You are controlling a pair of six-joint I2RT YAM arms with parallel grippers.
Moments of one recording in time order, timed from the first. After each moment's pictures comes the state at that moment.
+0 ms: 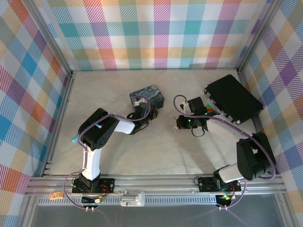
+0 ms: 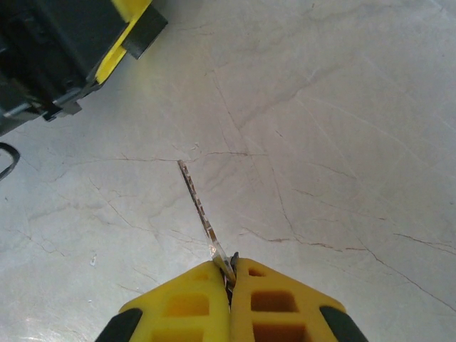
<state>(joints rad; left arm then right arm) -0.62 2.01 0.94 0.54 -0.04 -0.99 0.41 1.44 0.86 -0.43 -0.33 0.34</state>
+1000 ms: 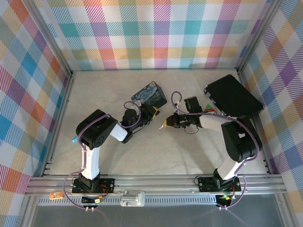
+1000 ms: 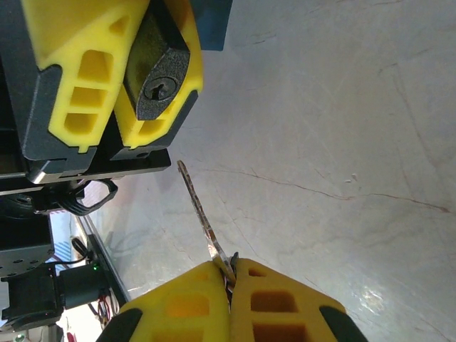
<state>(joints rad) -0.57 2.02 0.71 1.18 0.28 -1.42 0.40 1.68 0.86 -0.10 -0.78 0.51</state>
